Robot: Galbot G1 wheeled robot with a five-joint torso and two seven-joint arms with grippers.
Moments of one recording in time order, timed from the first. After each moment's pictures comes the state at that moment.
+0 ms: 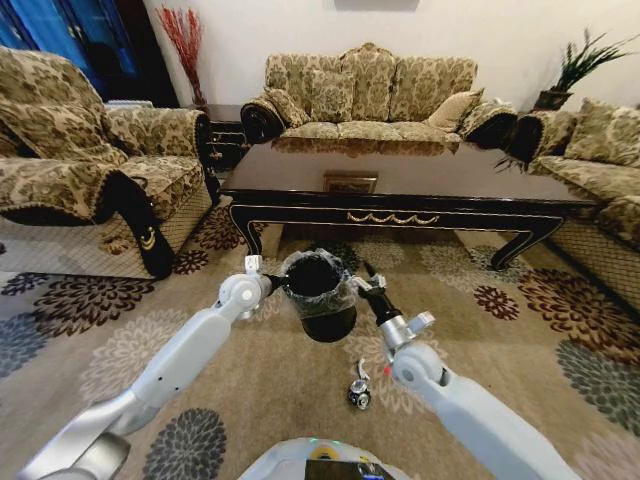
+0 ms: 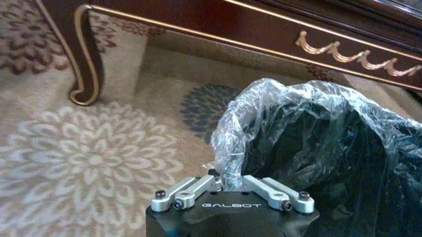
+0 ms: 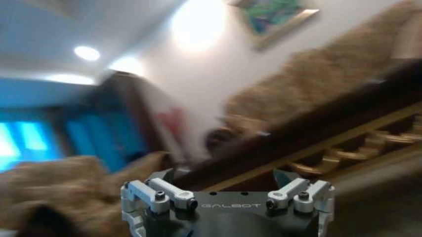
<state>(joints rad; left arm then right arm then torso) 0.68 -0.93 -0.03 -1.79 -1.35 0.66 -0.60 -0.98 0.87 -0.05 1.91 1.00 0.32 0.27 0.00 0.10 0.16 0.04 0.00</state>
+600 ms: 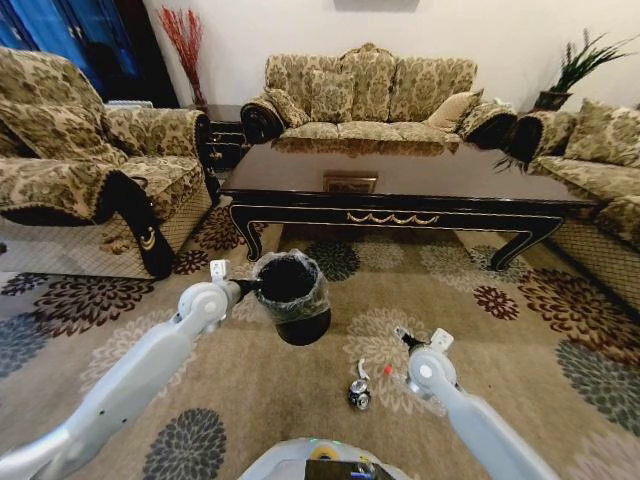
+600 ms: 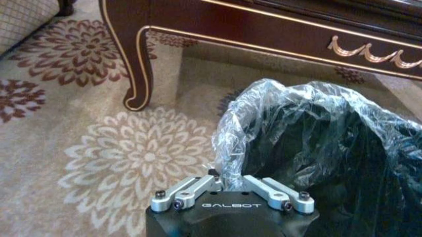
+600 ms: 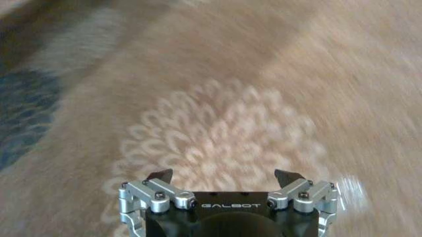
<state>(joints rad) 0.89 -0.78 -0.21 -1.96 -1.34 0.66 -0.61 -1.17 1.13 0.23 1.85 1.37 -0.16 1.23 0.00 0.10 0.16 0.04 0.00</state>
